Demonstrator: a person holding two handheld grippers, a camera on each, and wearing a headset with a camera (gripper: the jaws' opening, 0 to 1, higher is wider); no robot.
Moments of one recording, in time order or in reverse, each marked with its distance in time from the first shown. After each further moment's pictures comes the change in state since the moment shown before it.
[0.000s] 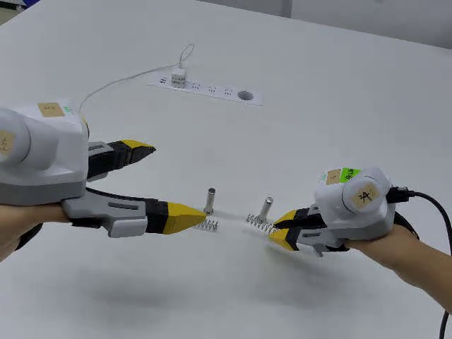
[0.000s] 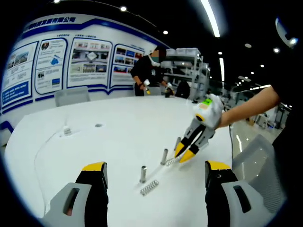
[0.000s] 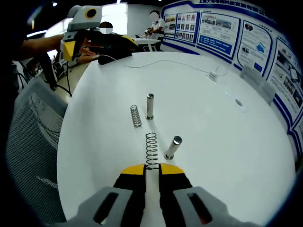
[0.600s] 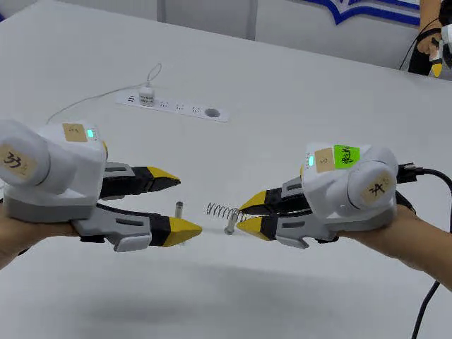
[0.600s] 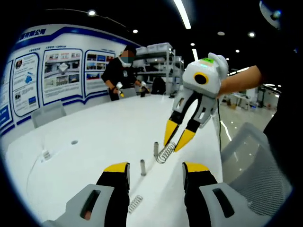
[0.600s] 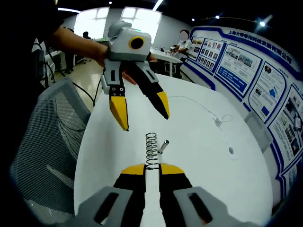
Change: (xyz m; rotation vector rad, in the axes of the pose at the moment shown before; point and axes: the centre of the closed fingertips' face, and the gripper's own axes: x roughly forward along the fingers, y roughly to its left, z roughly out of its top) left arm 0.032 -0.056 0.014 0.186 0.021 -0.201; right arm -0.067 0.039 0.080 -0.310 -0.119 0.017
